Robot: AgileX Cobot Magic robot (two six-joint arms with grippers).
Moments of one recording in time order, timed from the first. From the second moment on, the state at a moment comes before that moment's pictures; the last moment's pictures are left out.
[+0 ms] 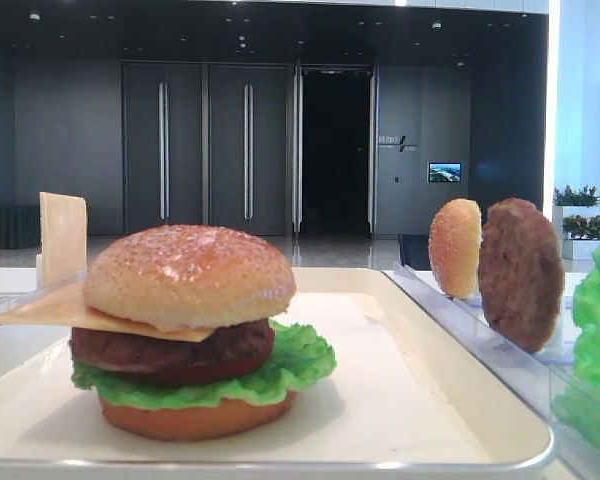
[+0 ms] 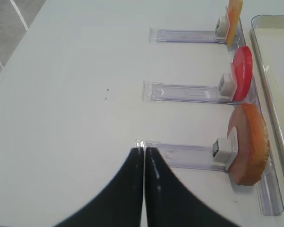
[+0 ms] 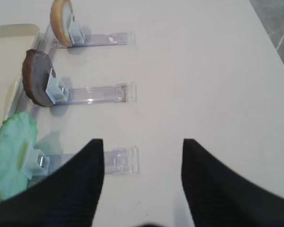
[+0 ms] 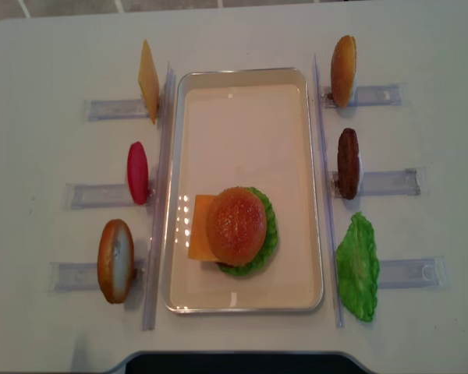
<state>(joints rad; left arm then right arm) 0.08 -0.01 -0.47 0.10 1.11 -0.03 0.06 0.04 -0.50 0.01 1.13 0.05</state>
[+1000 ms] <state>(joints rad) 0.08 -0.01 -0.47 0.10 1.11 -0.03 0.06 -0.01 -0.50 0.01 1.13 0.05</state>
